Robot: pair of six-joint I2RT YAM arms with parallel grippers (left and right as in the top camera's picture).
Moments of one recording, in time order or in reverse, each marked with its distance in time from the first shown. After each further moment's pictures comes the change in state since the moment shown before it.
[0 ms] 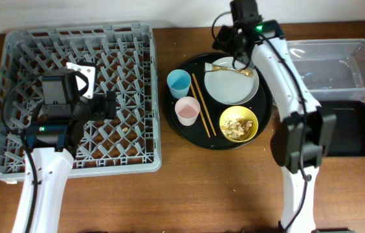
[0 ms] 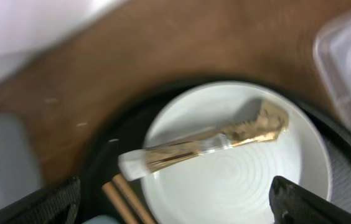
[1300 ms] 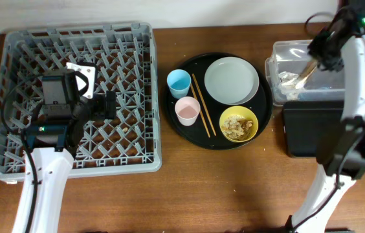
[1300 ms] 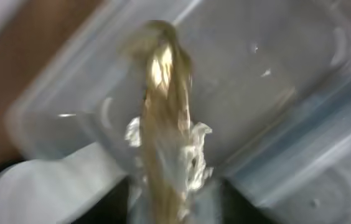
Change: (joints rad) left arm 0.000 0.000 0.000 0.000 0.000 0.000; right arm -0.448 -0.097 -0.019 -0.200 -0.027 -0.221
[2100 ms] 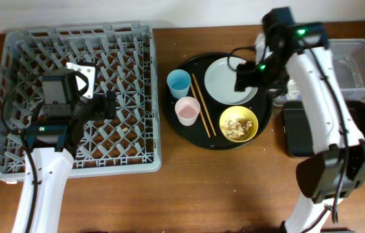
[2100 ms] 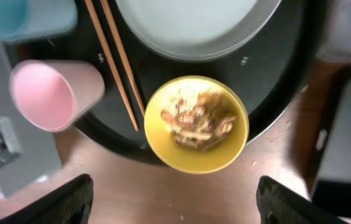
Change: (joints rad) left arm 0.000 0.000 0.000 0.000 0.000 0.000; right arm 0.390 -0.236 -0.201 -0.279 -0.237 -0.301
